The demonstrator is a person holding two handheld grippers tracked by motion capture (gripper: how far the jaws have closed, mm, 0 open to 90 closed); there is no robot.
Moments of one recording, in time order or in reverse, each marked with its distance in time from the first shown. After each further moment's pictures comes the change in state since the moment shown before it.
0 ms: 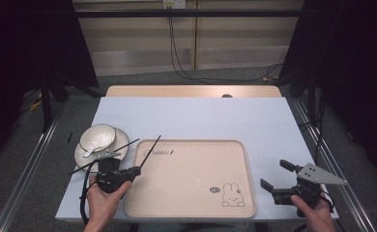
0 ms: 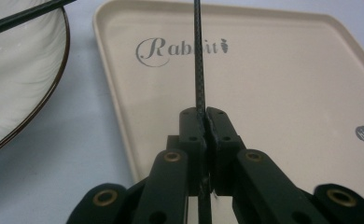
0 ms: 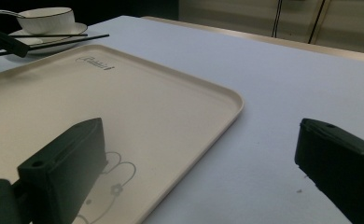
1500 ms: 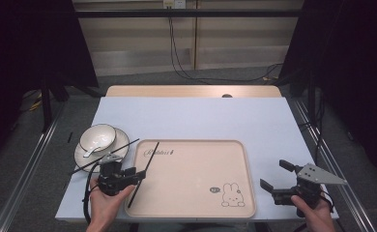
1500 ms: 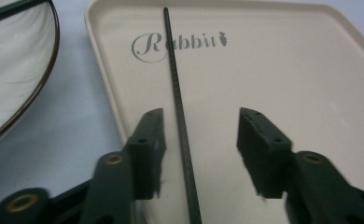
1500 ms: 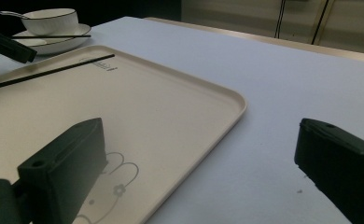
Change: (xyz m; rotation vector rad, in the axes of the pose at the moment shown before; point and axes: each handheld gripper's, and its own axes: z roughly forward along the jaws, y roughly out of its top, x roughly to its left) left arm 0.003 -0.009 0.004 -0.032 -0.029 0.074; right arm 0.000 0.000 0.000 -0.002 0.009 0.002
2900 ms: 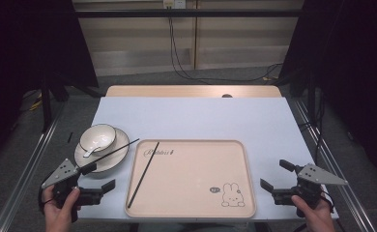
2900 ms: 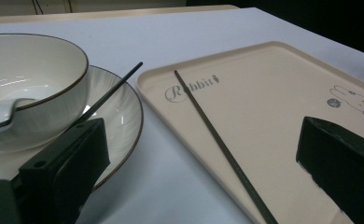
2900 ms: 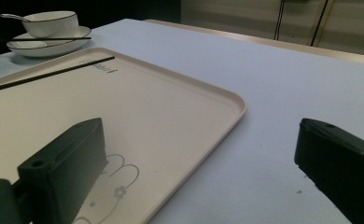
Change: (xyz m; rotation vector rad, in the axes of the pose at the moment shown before) left arm 0.055 -0.022 -0.083 -0.254 -0.097 0.257; right arm 0.000 0.000 -0.001 -0.009 -0.002 -0.004
